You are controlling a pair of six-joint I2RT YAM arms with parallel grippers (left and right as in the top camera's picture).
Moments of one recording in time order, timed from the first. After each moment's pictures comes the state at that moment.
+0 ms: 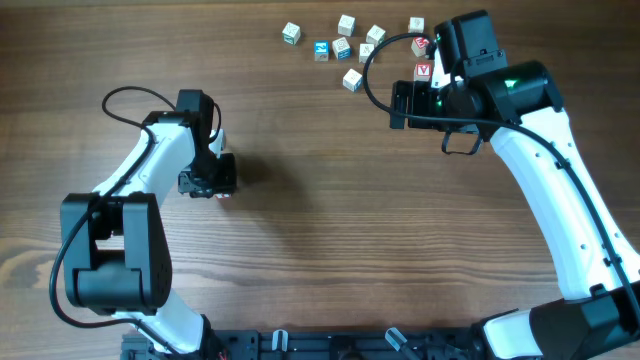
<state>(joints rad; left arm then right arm) -0.03 1.82 1.14 -0.93 0.04 -0.13 0.31 1.62 1.63 -1.14 -0.03 0.33</state>
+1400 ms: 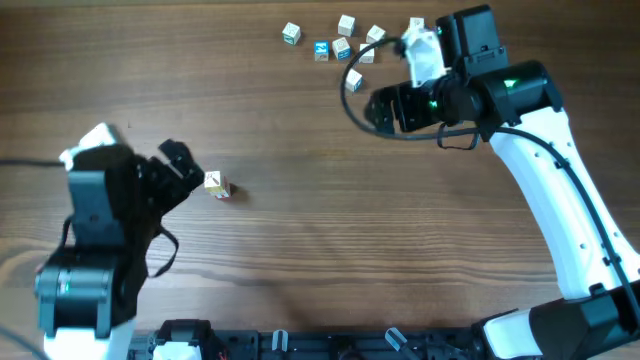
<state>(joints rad) -0.03 0.88 1.13 -1.00 -0.14 -0.66 0.31 1.62 1.63 -1.04 -0.34 -0.05</state>
